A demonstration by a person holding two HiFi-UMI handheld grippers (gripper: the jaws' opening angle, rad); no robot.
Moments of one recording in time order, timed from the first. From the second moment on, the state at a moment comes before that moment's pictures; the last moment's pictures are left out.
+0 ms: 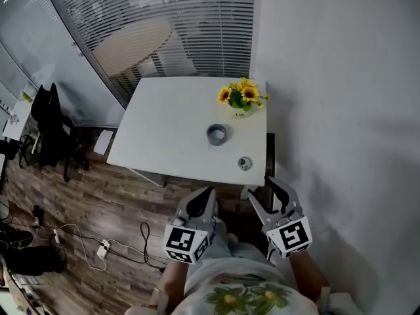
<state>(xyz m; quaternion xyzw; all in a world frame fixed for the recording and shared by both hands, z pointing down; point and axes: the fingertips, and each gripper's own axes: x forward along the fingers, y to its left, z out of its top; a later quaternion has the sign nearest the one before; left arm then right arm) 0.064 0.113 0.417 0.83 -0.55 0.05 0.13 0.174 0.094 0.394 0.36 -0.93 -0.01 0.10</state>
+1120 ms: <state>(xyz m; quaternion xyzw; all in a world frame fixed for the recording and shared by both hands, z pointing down) -0.022 -0.039 0.447 0.84 -0.52 0.06 0.16 0.068 -0.046 0.444 0.33 -0.93 0.02 0.18</state>
